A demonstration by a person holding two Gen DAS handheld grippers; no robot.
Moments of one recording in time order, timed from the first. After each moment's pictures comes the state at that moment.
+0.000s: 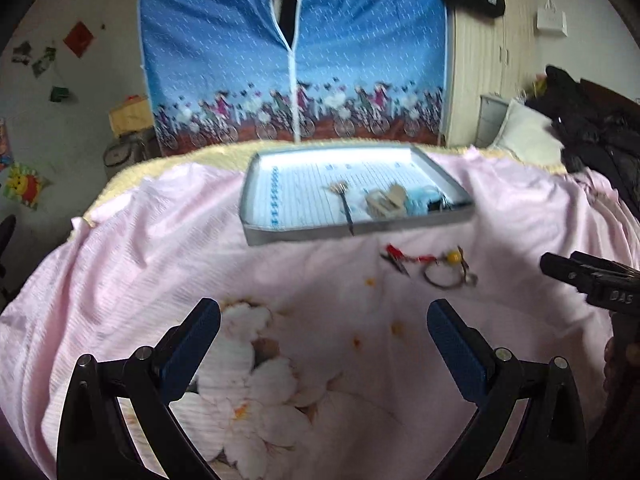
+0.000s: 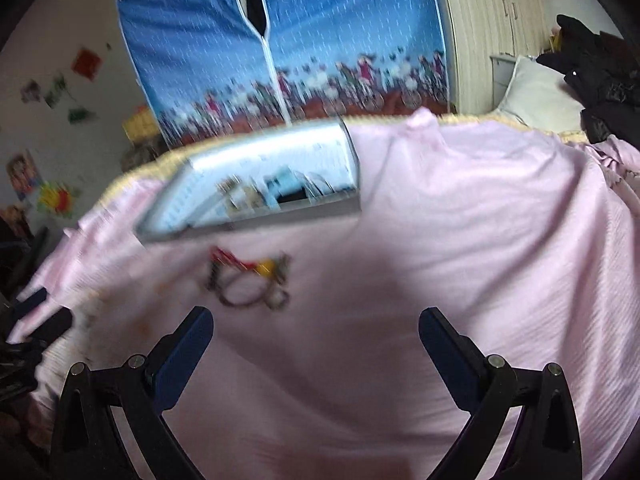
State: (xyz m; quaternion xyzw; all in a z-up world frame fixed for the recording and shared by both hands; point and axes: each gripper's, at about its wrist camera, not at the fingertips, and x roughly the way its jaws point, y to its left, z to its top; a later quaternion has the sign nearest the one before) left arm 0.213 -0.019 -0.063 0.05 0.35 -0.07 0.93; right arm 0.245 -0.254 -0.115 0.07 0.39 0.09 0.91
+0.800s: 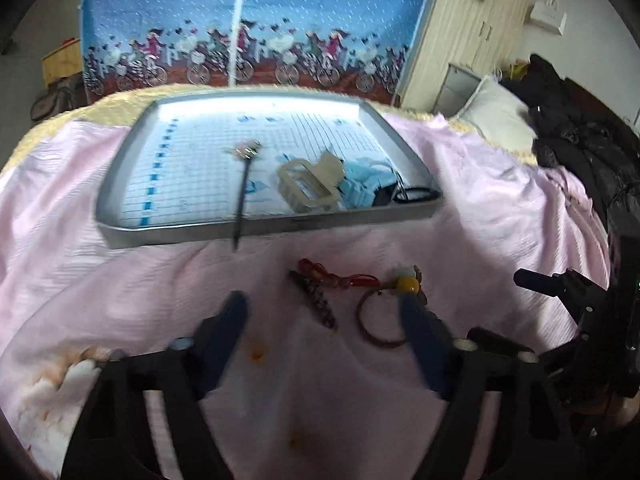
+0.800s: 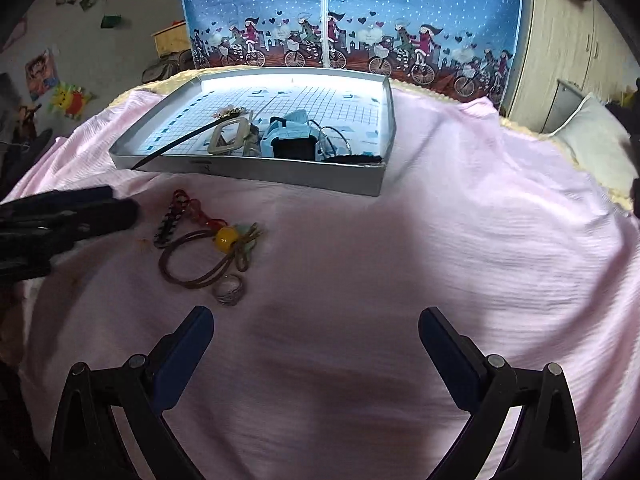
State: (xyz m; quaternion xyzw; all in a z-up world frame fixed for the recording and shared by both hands) left arm 0.322 -0.070 -0.101 -0.02 0.44 -0.17 0.88; right arm 0.309 -0.248 -0.151 -0.05 0.44 0.16 0.88
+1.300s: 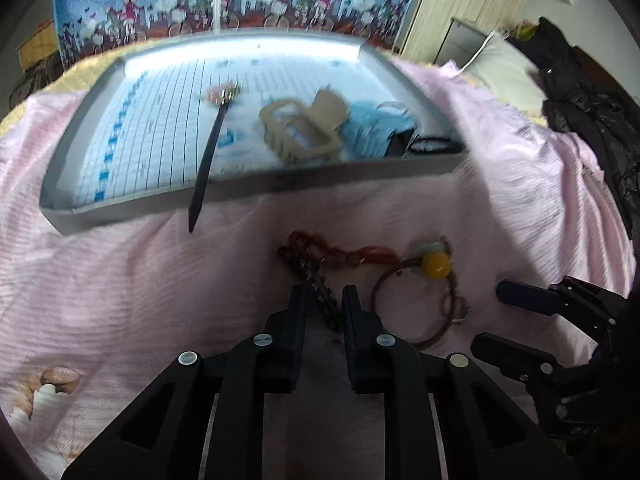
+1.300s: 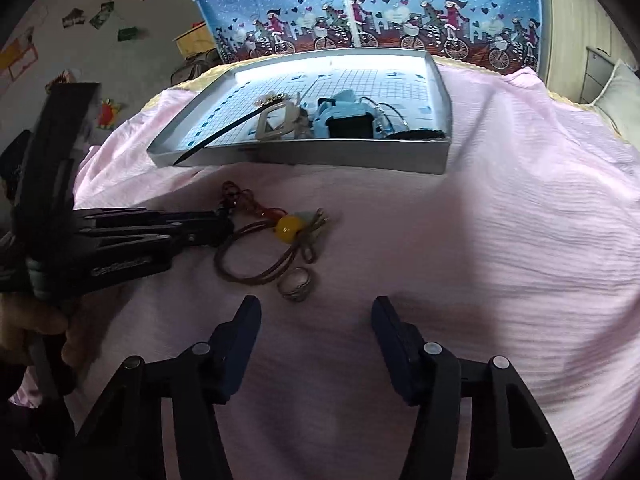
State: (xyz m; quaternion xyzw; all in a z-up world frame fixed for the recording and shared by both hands) left arm 0.356 -0.076 -0.143 0.00 0.52 -0.17 0.84; right arm 0.312 -0.228 -0.159 0.01 0.47 0.23 0.85
